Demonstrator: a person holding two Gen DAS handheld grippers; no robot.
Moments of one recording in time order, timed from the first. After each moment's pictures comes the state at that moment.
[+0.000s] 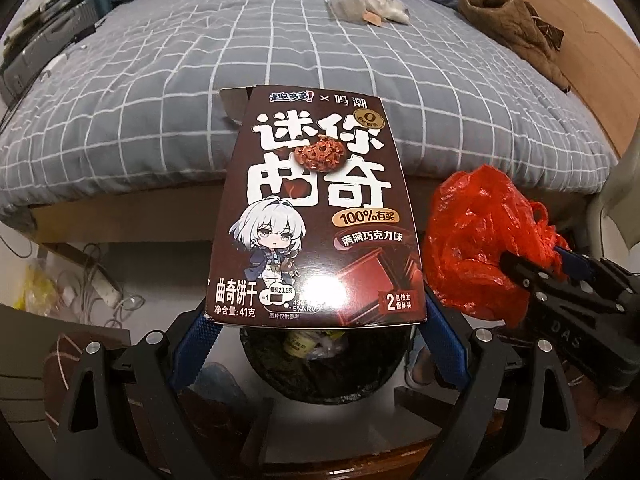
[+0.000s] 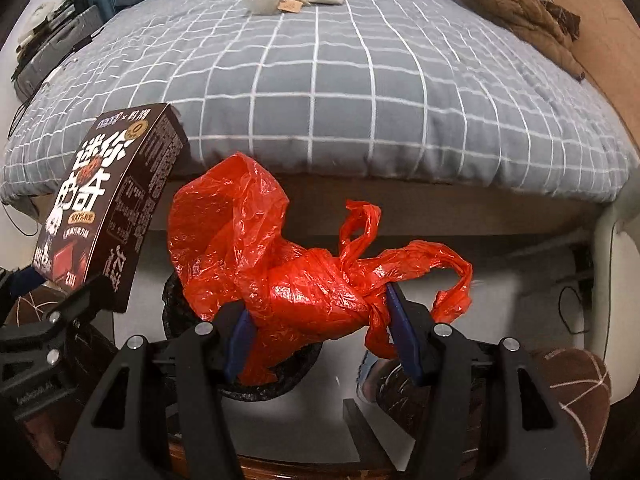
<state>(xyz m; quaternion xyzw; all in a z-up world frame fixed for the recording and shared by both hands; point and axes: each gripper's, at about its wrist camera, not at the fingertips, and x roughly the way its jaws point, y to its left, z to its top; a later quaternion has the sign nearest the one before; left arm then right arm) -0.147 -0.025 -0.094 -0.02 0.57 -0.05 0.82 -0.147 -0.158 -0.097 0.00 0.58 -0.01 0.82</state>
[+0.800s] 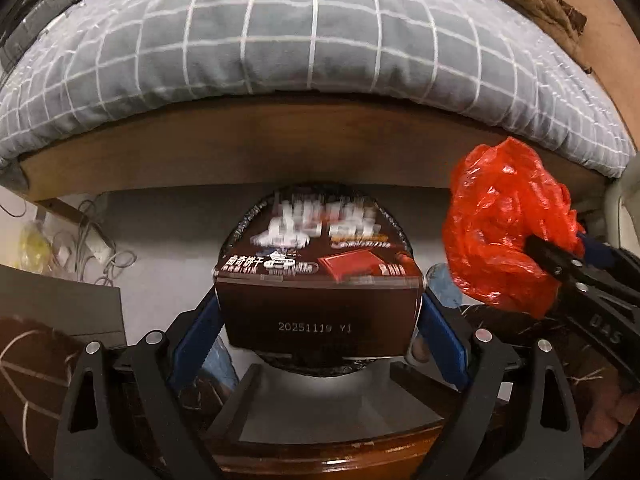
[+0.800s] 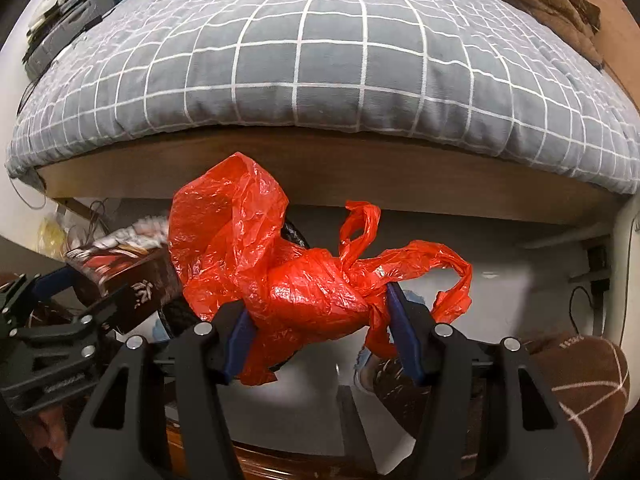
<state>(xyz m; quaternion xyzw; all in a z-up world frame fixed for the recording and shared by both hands) -0.162 -0.044 -0.150 -0.03 0.62 -0.03 0.78 -0.159 -0.181 -0.128 -0.01 0.60 0.02 0.80</state>
